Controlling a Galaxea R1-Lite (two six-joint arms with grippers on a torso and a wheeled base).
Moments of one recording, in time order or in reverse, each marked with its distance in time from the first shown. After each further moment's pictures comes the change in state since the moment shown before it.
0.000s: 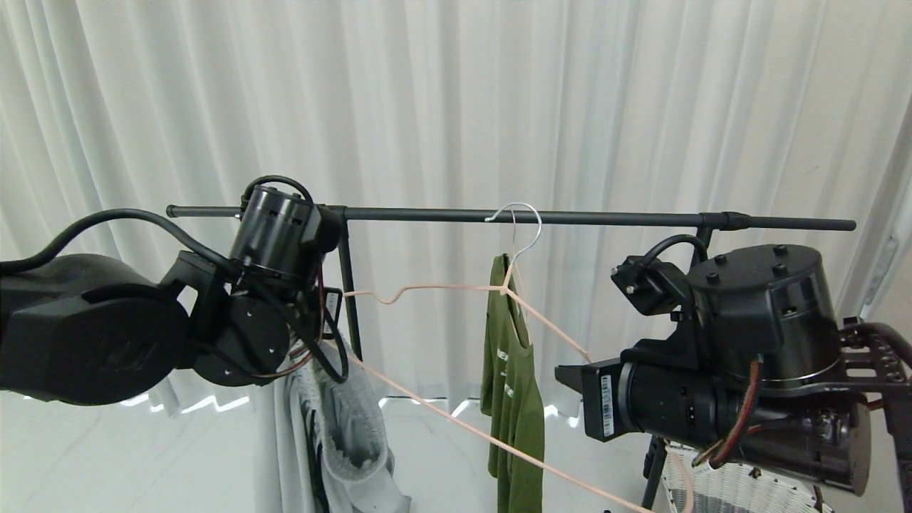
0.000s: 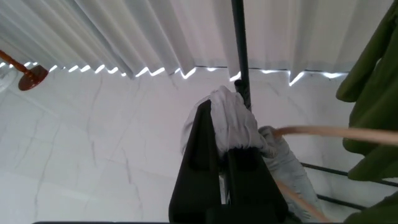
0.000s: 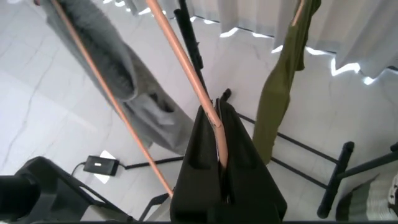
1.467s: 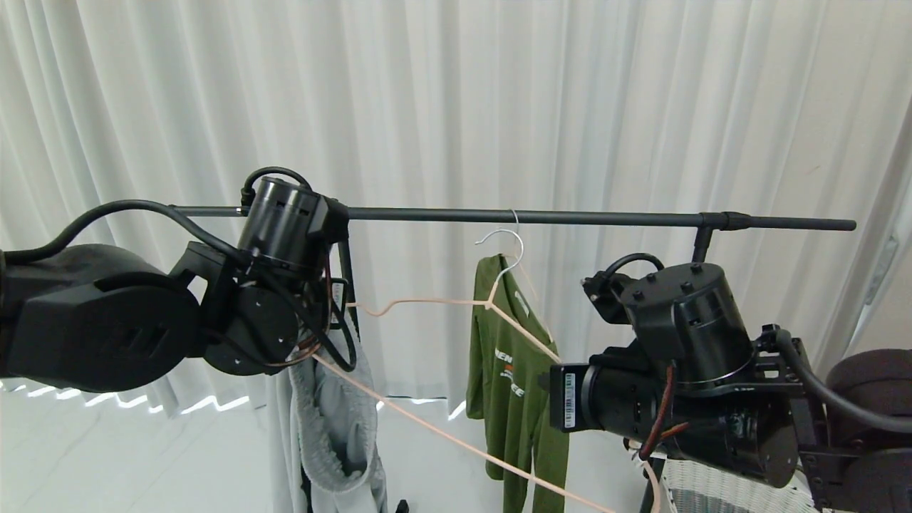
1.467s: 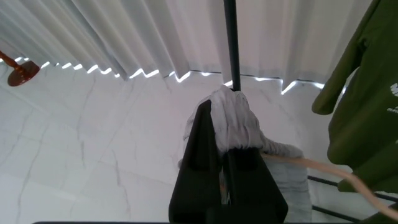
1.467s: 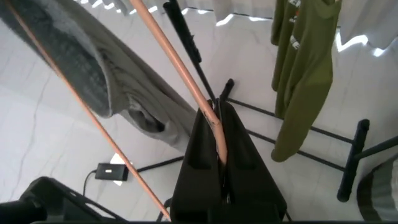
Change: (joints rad) left arm -0.005 0.015 -0.034 0.006 0.004 -0.044; right arm -0.004 0.116 -0.044 -0.011 -0.044 0.122
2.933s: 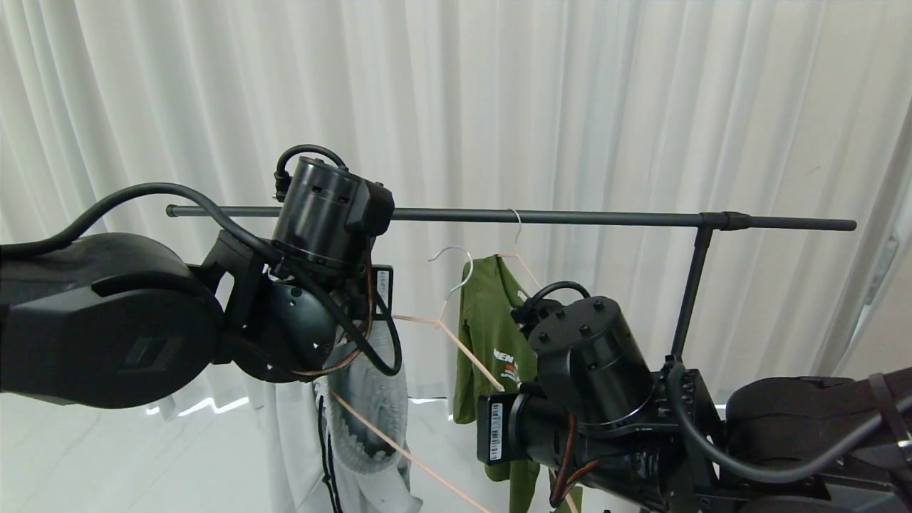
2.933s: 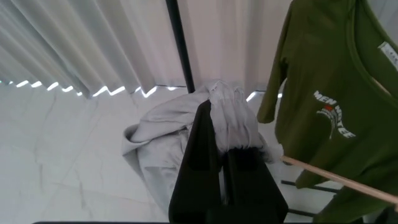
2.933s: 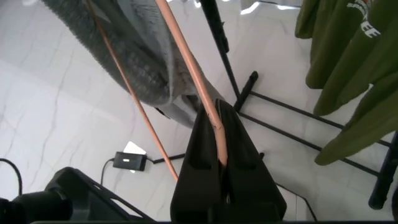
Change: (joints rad) left arm -0.150 0.009 -0.078 -0.001 -0.002 -0.077; right arm 0.124 0.152 -0.093 -0.057 -0.009 0.073
